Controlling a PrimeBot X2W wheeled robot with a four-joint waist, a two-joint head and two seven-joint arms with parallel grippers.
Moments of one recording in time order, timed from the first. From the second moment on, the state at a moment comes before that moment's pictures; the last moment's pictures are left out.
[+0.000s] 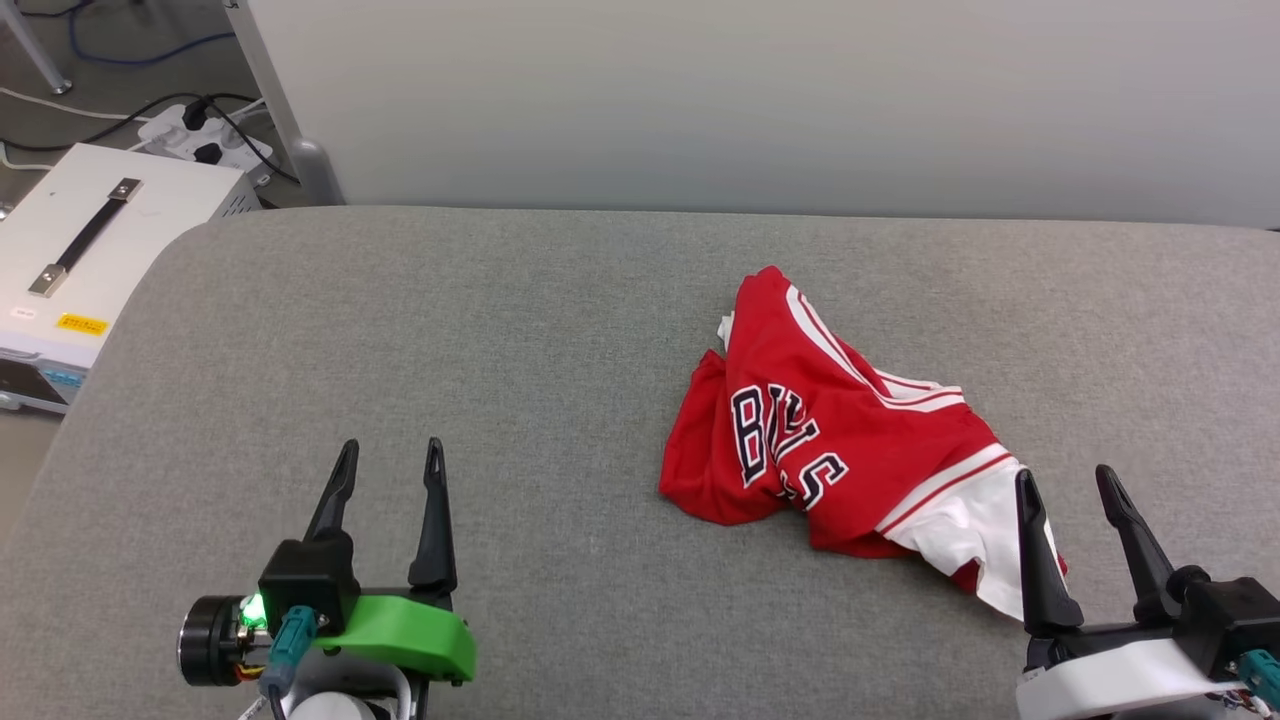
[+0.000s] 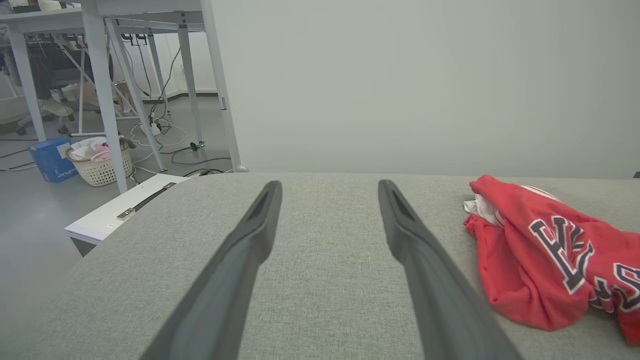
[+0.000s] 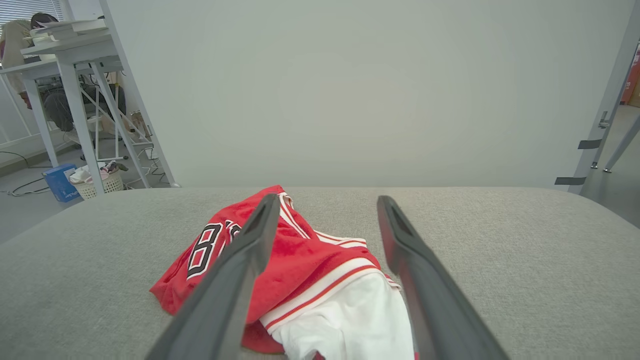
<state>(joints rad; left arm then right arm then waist) -0.03 0.14 -0.15 0.08 -0.18 0.08 -0.26 0.11 -0.05 -0.02 -0.05 0.16 0.13 -0.26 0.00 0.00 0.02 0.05</state>
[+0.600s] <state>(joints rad) 0.00 0.09 -0.07 0.10 -0.10 0.01 -0.26 0.13 -0.05 -0.02 -0.03 0.17 0.13 -0.26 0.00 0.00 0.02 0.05</state>
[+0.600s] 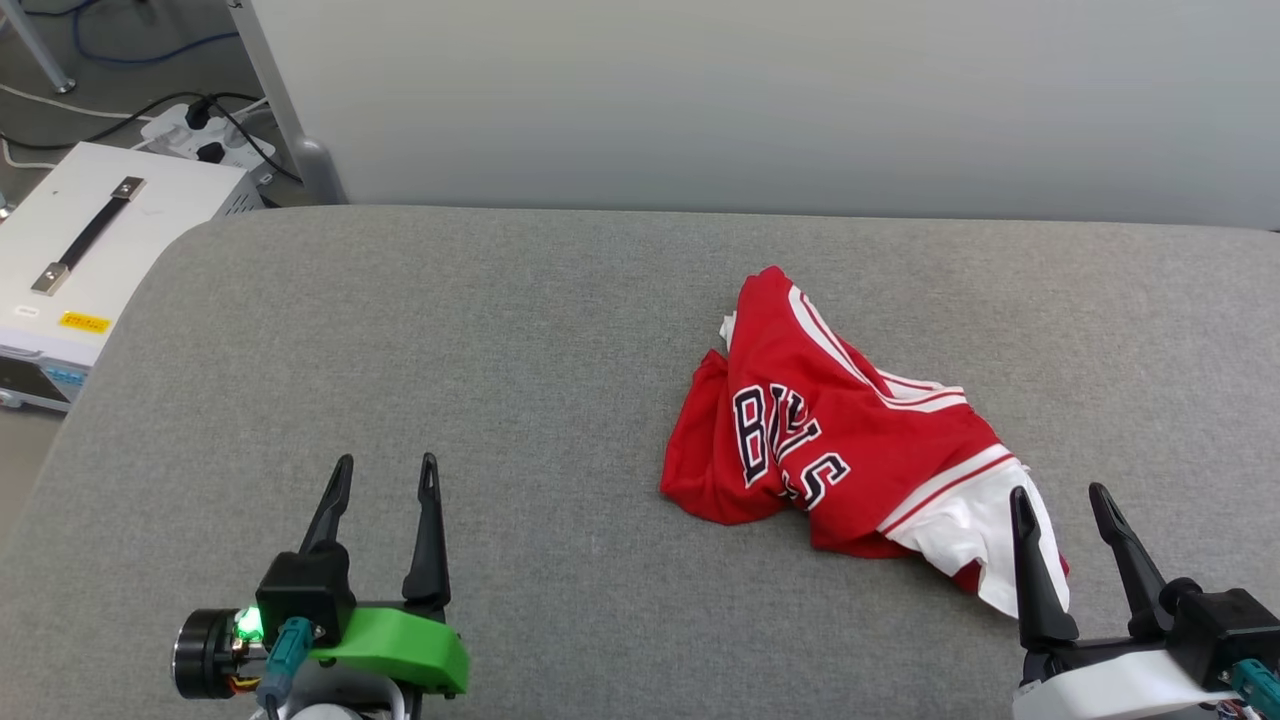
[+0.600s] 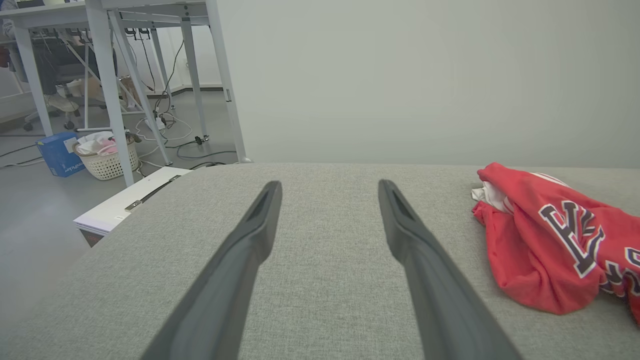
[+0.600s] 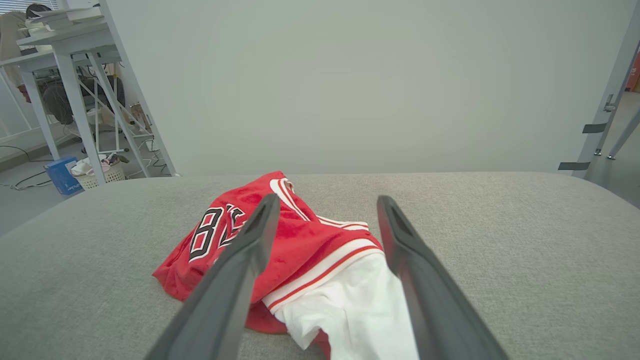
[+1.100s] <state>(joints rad) 0.00 0.07 -0.05 0.11 -0.08 -0.01 -0.26 0.06 -0.06 -0.10 -0.07 0.14 0.13 -0.26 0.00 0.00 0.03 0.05</state>
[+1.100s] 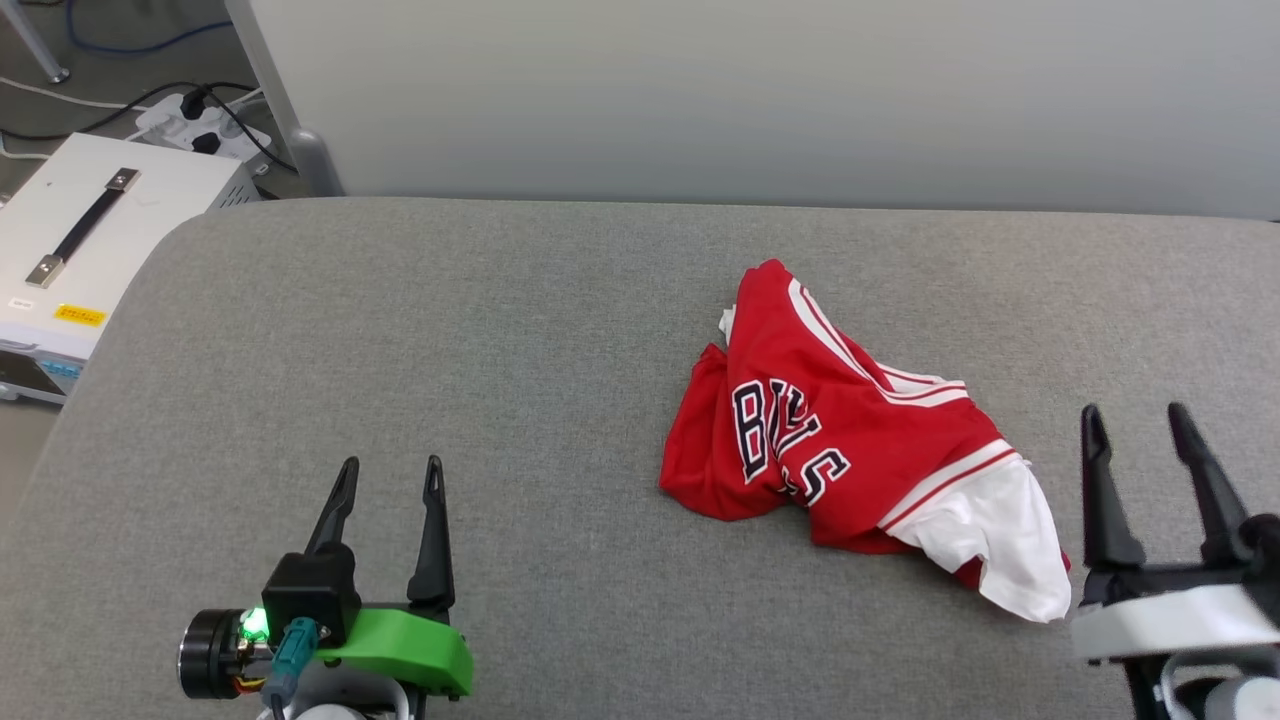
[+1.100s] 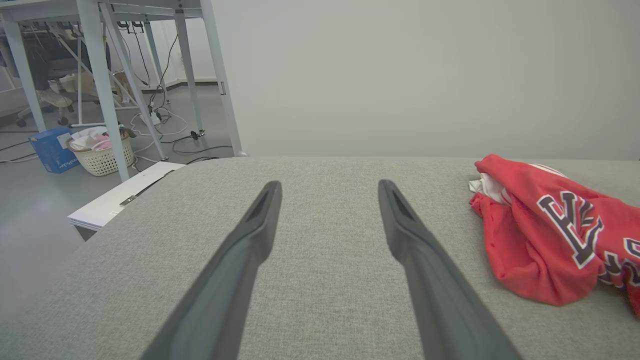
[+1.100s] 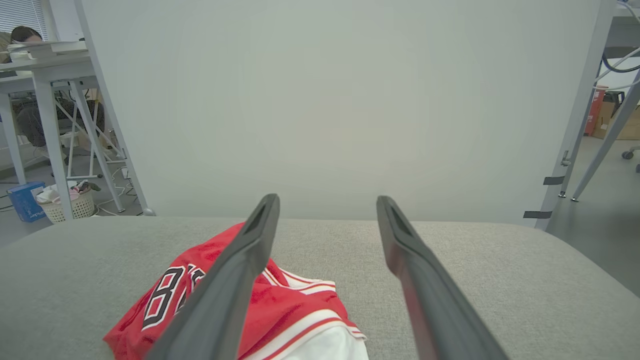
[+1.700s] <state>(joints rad) -0.04 0.06 -0.04 0.08 -0.07 -0.02 -0.26 -0.38 -0.56 0.16 0.11 0.37 0.13 -0.06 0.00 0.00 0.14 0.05</state>
